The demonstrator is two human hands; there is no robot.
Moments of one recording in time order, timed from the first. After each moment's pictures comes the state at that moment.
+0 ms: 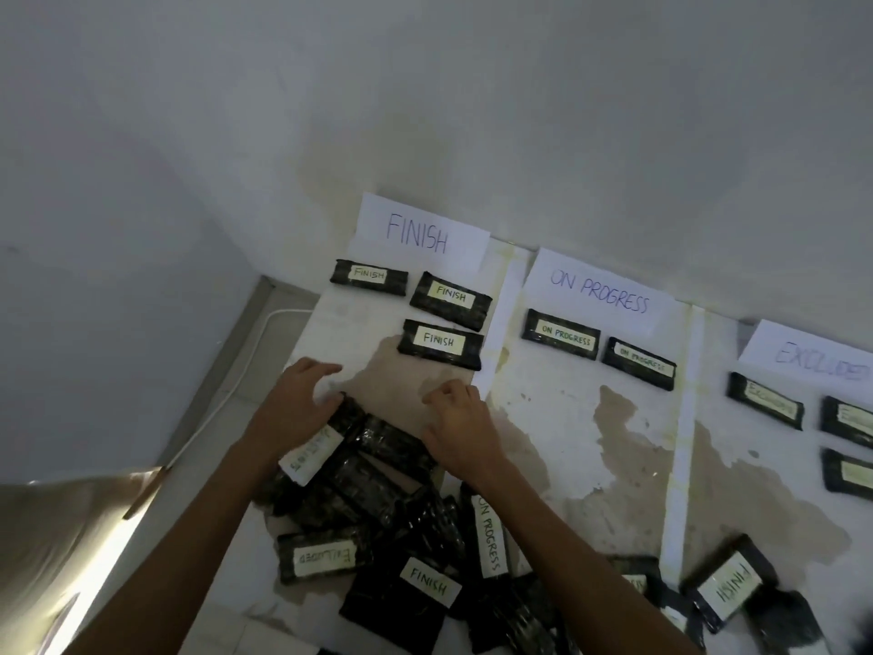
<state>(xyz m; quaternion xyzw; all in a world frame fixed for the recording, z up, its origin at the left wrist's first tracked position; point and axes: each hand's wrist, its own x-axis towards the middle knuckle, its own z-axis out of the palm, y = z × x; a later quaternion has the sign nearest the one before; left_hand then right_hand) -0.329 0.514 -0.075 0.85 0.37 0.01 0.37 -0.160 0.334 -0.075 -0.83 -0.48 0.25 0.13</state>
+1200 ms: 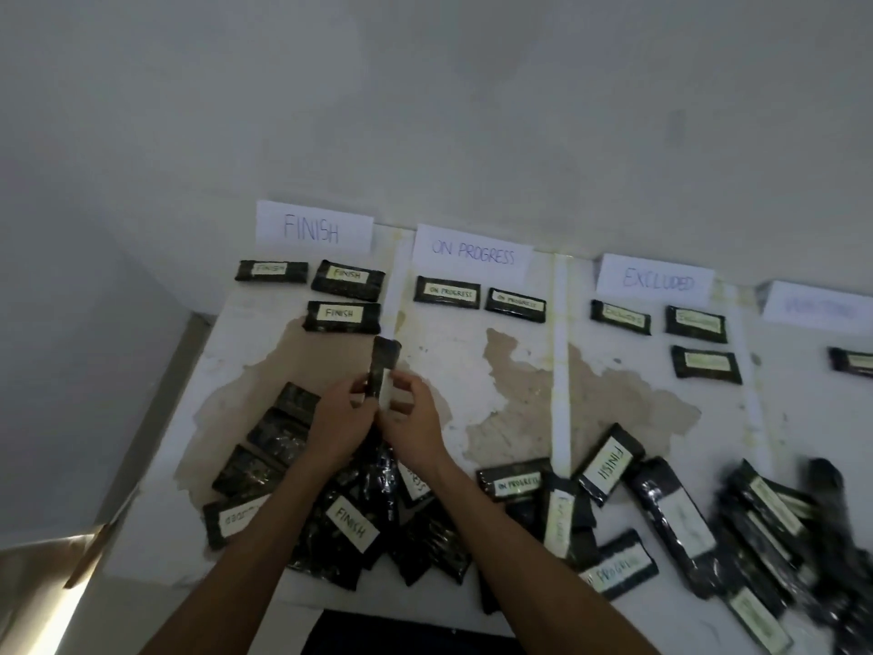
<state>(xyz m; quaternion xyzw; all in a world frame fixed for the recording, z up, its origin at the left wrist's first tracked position) -0.251 0.323 -0.021 0.73 0.44 0.02 0.52 -0.192 0.231 -0.041 -0.73 -0.11 0.36 0.57</state>
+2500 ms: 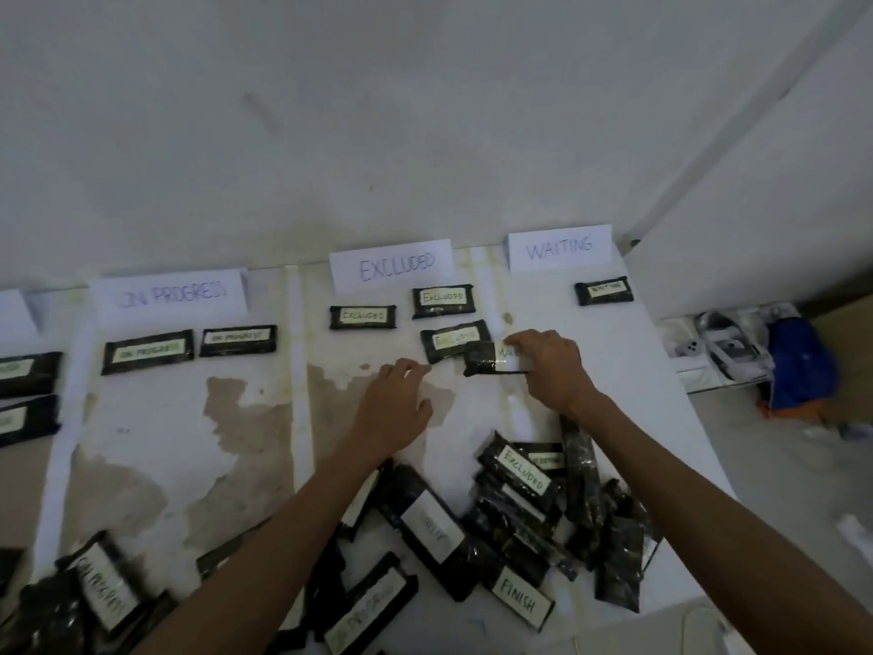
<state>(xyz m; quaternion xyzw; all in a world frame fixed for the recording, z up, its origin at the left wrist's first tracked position) 0.037 0.015 -0.031 0.95 0.06 -0.09 0.31 0.159 -0.208 -0.028 -0.95 -0.27 0.07 0.13</state>
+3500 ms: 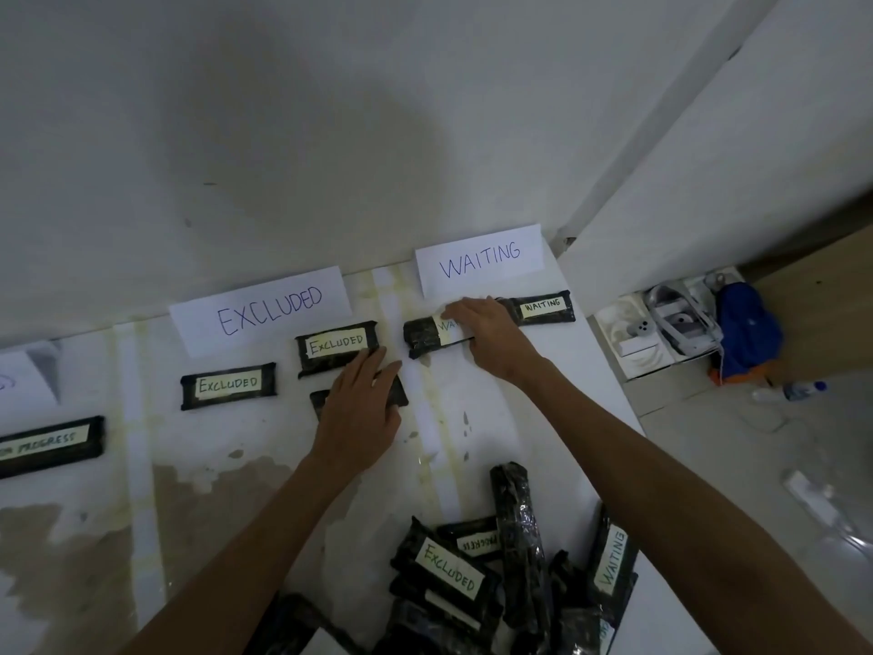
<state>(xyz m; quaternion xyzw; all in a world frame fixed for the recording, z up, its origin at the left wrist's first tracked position) 0.168 -0.044 -0.101 0.97 -0.02 -0.02 0.24 0.311 -0.242 -0.099 -0.92 -0.34 0.03 0.20</state>
